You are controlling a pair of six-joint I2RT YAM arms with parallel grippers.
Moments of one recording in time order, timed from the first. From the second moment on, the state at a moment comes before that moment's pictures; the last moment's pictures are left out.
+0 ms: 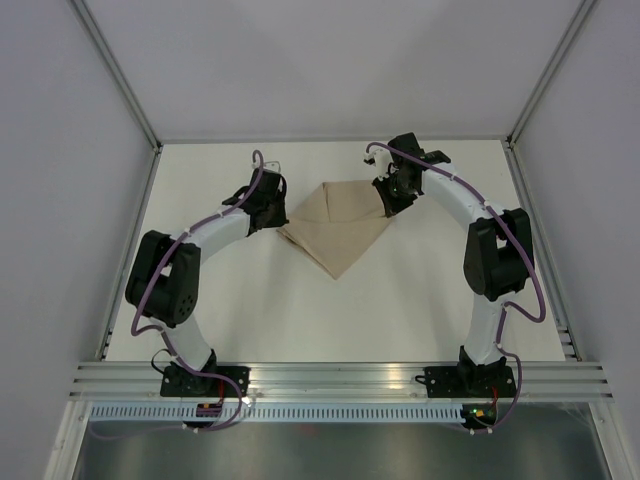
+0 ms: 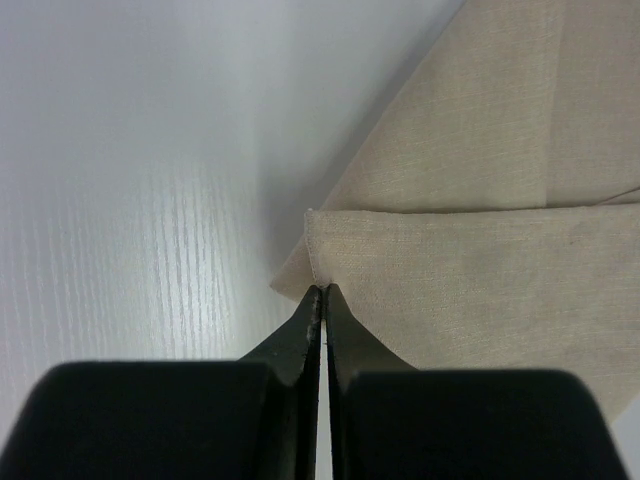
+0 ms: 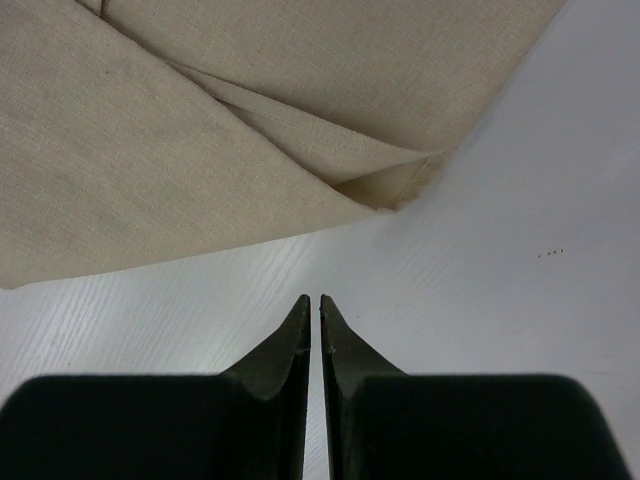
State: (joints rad) left arm -0.40 1.75 1.16 -0.23 -0.13 -0.37; right arm 0.32 1.96 1.65 -0.82 -0.16 -0.22
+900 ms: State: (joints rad) left arm -0.39 1.80 1.12 -0.20 -0.14 -0.40; right arm 0.33 2.13 1.74 -0.79 -0.16 -0.21
